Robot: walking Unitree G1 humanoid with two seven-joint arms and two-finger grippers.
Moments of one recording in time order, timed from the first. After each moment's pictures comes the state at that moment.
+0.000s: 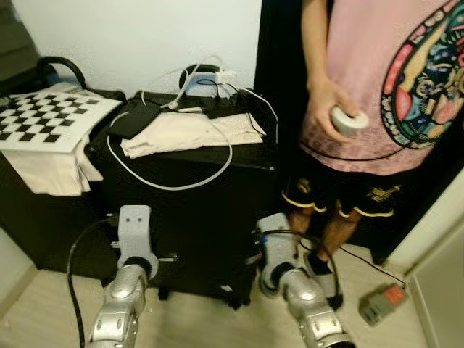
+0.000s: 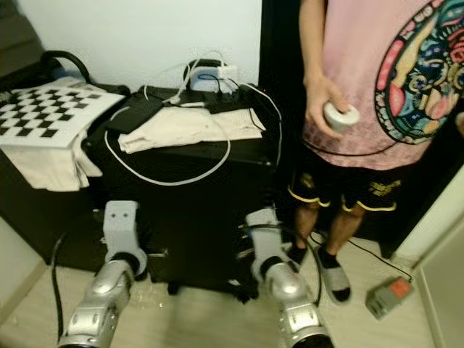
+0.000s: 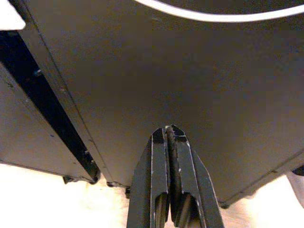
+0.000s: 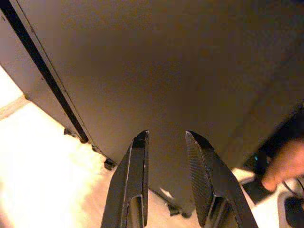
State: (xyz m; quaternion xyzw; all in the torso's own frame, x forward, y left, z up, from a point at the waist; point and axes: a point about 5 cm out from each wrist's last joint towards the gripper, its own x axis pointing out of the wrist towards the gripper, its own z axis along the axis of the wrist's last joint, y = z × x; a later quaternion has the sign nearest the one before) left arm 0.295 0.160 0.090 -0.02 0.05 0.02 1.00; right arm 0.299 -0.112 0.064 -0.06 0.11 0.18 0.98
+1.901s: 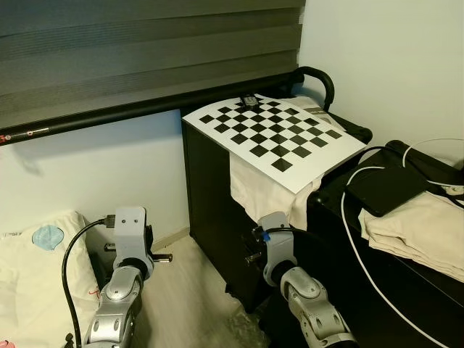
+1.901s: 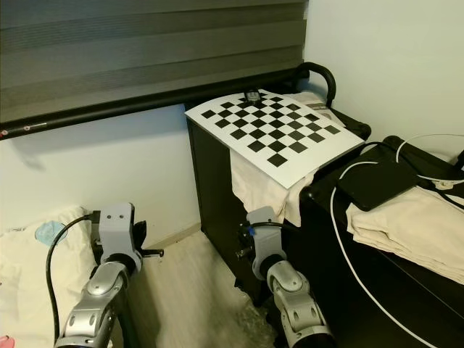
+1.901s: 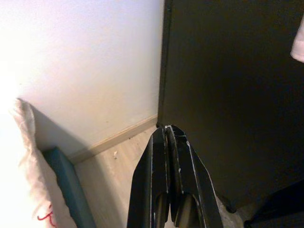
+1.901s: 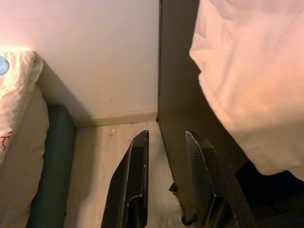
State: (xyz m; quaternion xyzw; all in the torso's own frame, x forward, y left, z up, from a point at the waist) left arm 0.291 0.172 0.086 0.00 0.06 0.04 1.00; right arm 0.299 -0.109 0.068 -0.04 0.11 0.20 0.97
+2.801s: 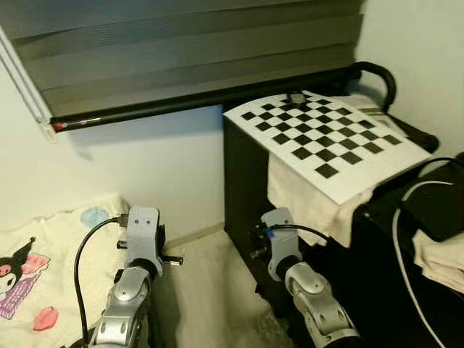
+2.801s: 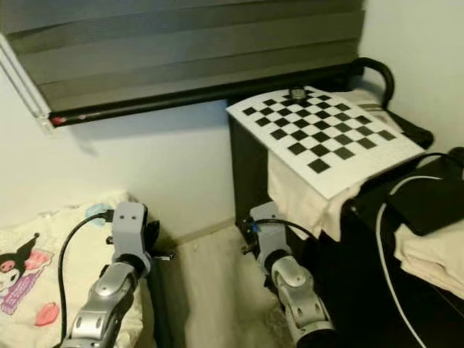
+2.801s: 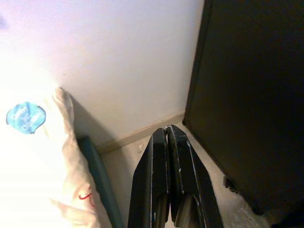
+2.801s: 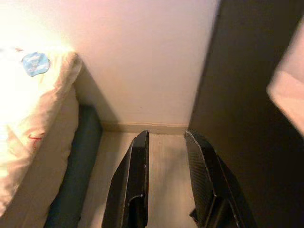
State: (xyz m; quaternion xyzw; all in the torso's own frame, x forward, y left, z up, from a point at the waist) left arm 0.290 0.154 0.091 0.00 0.04 -0.01 1.00; right arm 0.304 -0.112 0.076 -0.06 0.08 0.19 0.98
